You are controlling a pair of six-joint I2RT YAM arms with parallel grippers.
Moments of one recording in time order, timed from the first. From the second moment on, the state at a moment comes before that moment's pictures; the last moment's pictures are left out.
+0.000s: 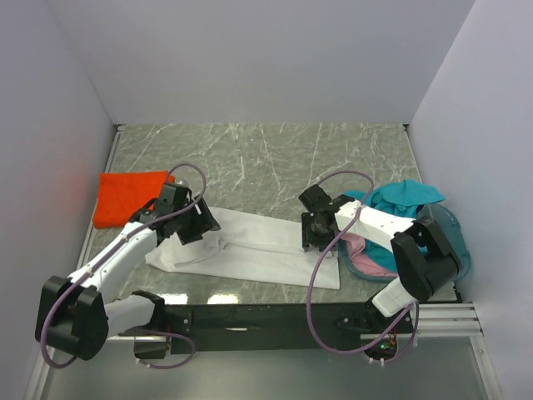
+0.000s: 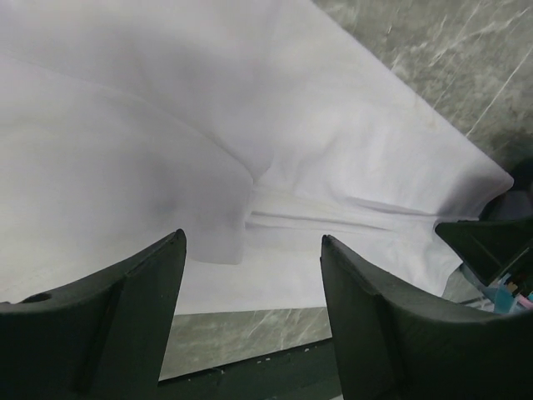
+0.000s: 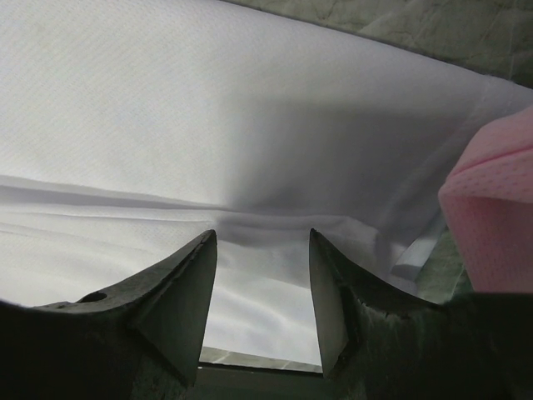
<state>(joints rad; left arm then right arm) -0.33 1.16 0.72 -0.52 0.17 -0.78 0.58 1.54 0.87 -0.67 0.05 0.60</state>
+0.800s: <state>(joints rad) -0.33 1.50 0.79 -0.35 -0.05 -0.72 0.58 1.48 0.87 -0.70 0.20 0.61</state>
